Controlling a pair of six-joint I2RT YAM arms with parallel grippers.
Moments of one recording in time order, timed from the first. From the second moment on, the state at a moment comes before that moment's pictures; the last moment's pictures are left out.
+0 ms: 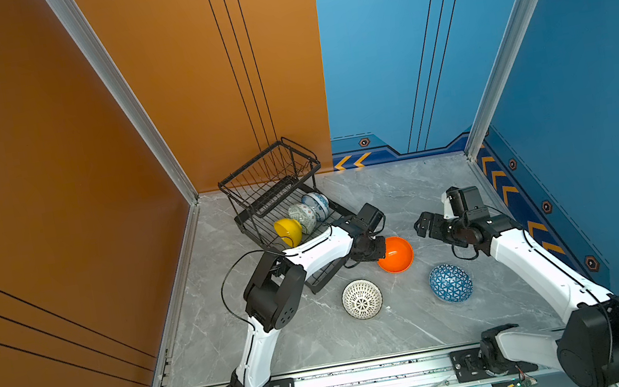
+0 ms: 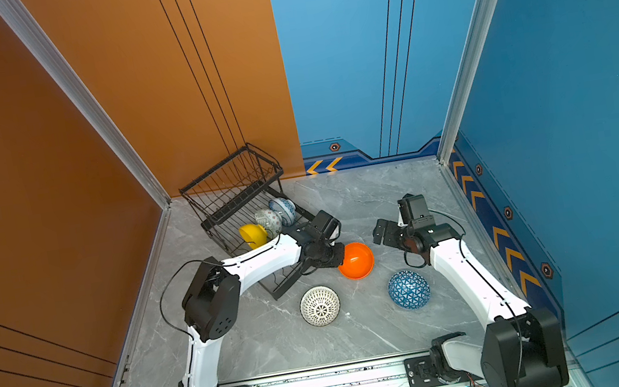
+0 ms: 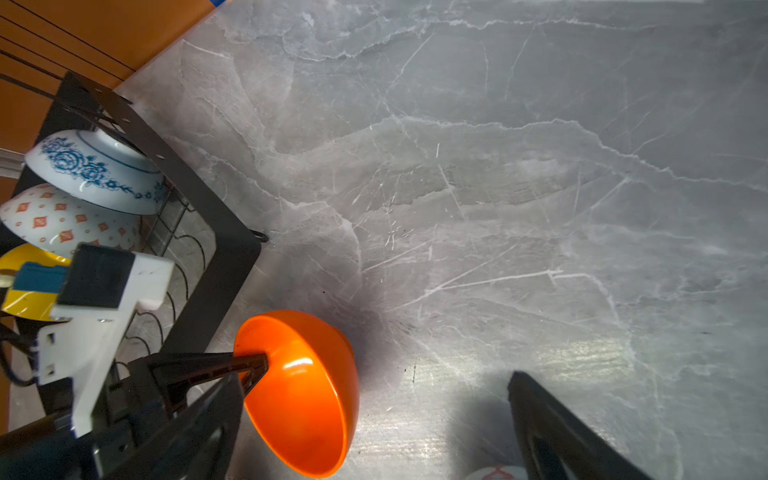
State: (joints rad) left arm -0.81 2.12 1.64 -0.60 0.17 -0.61; right arm 0.13 1.20 0.90 -0.57 -0.13 0.50
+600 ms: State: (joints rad) left arm -0.59 1.96 1.49 0.34 0.47 -1.19; right arm 0.33 1.15 1.25 -0.58 -0.11 0.51
